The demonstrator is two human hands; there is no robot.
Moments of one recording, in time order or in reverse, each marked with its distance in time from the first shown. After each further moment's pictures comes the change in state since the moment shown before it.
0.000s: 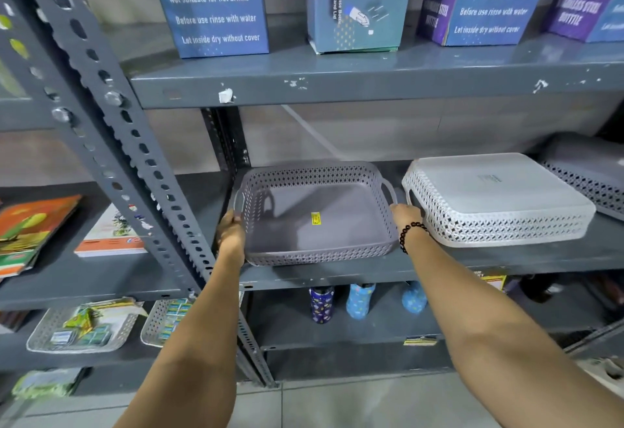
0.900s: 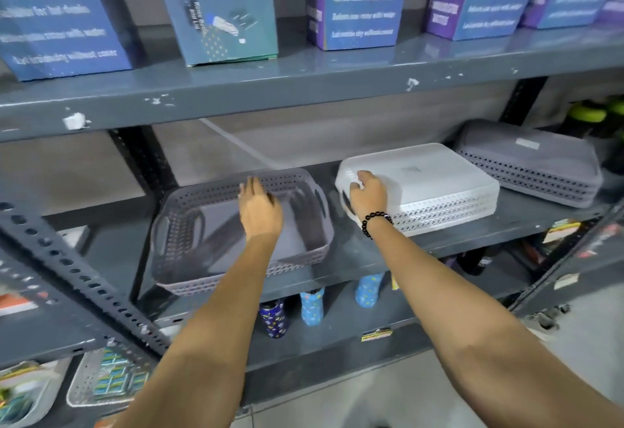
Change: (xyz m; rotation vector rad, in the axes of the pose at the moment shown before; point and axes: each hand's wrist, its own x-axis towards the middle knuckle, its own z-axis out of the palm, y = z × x) left_hand -0.084 0.026 0.161 0.667 -0.058 0.781; right_hand -0.011 -0.022 -0.072 -0.186 0.172 -0.491
